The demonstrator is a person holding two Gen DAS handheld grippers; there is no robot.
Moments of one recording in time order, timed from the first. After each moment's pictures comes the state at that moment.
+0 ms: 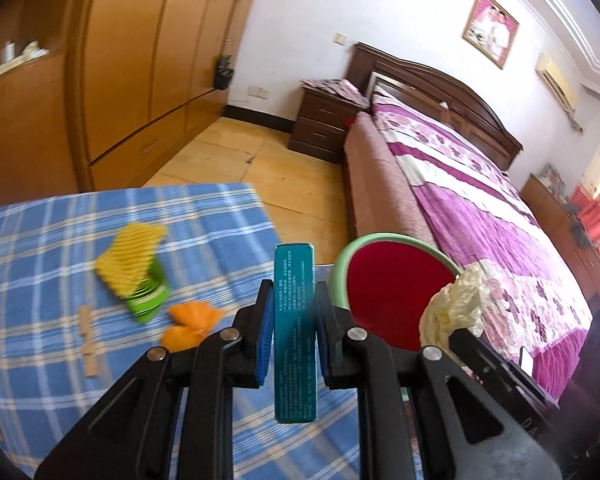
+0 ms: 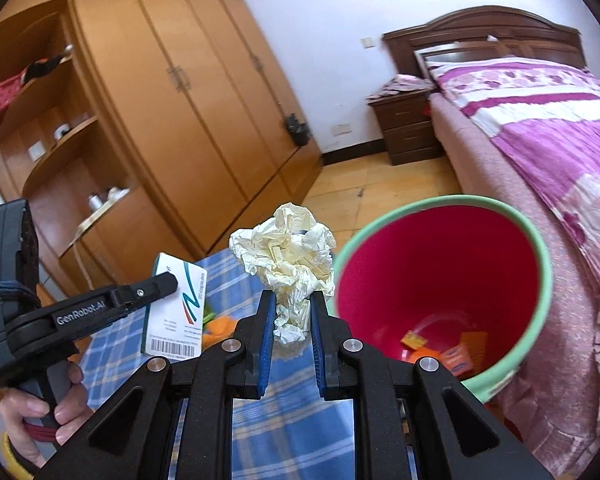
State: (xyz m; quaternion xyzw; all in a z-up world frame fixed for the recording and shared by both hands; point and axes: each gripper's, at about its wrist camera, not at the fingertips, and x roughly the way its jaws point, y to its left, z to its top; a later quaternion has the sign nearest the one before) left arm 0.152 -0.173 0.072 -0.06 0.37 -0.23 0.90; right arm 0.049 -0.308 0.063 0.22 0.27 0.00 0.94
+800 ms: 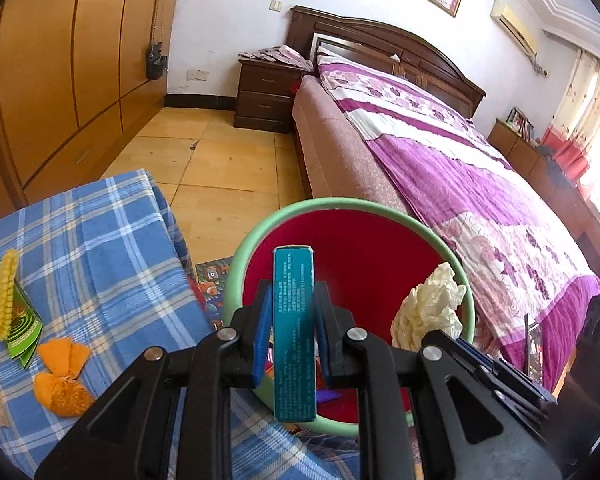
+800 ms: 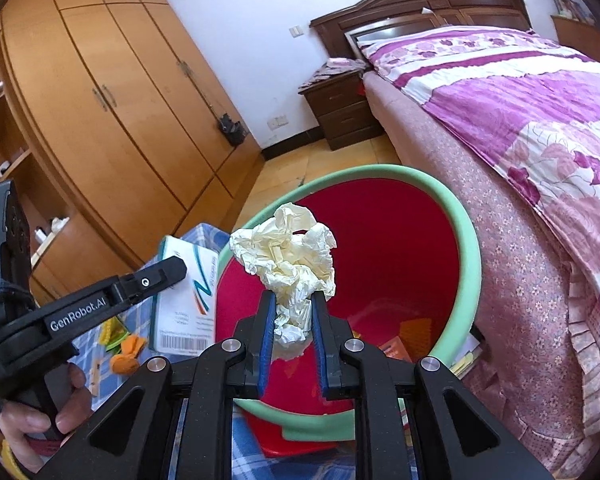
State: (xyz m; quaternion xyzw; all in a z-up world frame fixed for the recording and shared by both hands) left arm 0.177 -0.292 0.023 0.01 0.39 -0.31 0.87; right arm 0.058 -0.387 0.013 0.27 0.29 -0.09 0.91
